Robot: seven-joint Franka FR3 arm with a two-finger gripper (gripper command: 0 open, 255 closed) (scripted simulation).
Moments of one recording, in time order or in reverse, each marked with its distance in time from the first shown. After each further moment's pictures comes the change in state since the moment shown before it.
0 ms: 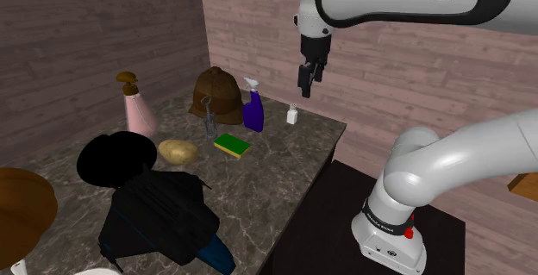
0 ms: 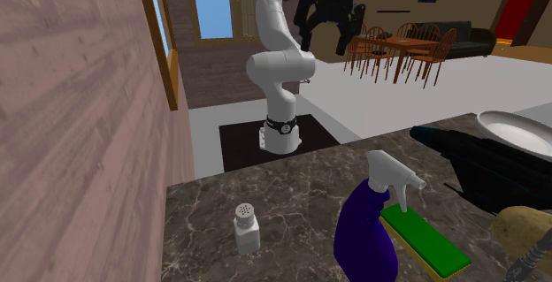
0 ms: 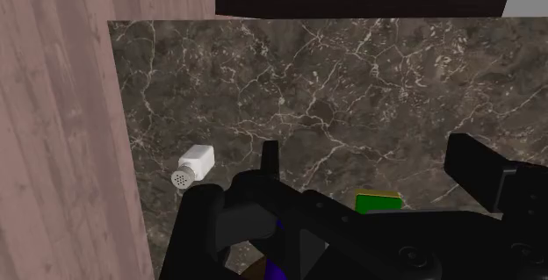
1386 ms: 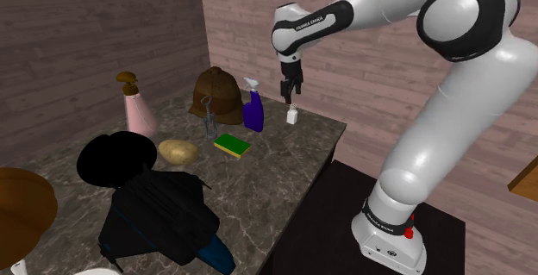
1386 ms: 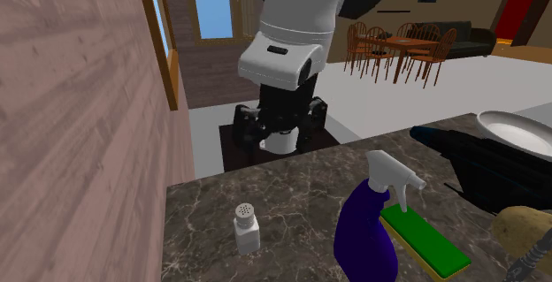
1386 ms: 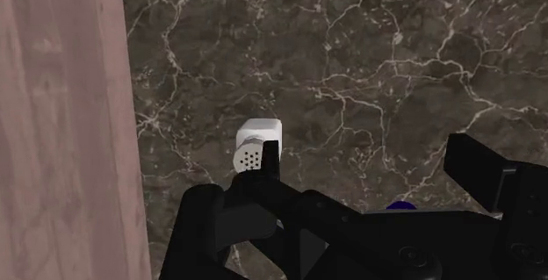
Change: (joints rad) arm -0.092 0.640 -0.249 0.197 -0.029 0.327 -0.258
